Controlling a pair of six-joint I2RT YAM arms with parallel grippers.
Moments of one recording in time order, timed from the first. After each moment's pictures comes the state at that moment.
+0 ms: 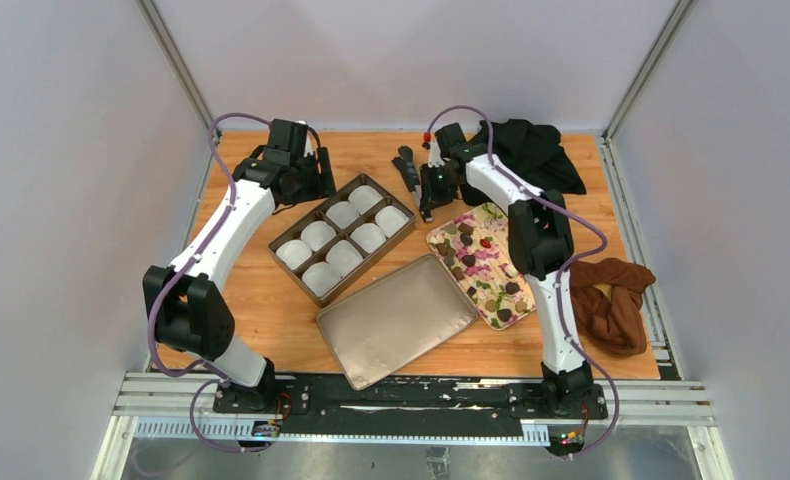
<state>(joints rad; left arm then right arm) -0.25 1.55 1.43 -0.70 -0.06 -0.41 0.41 2.35 2.02 -0.70 -0.27 0.15</state>
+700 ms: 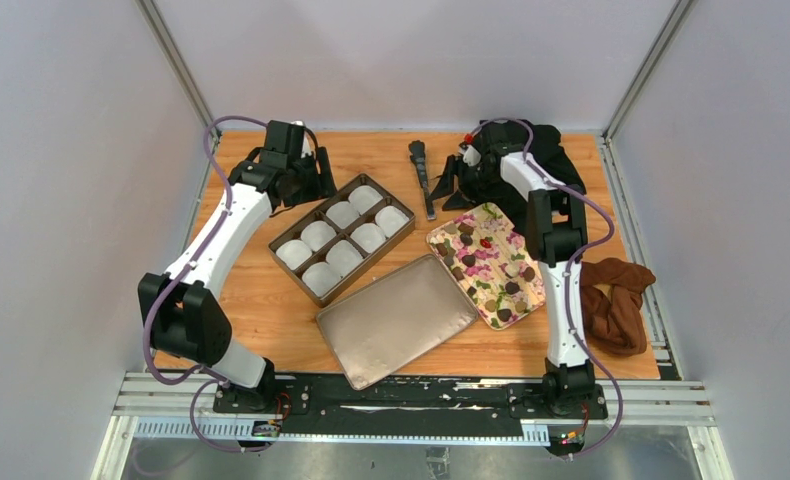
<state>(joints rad) -0.25 1.52 1.41 -0.69 -0.03 -0.44 0.18 2.47 2.04 -0.70 -0.83 0.35</state>
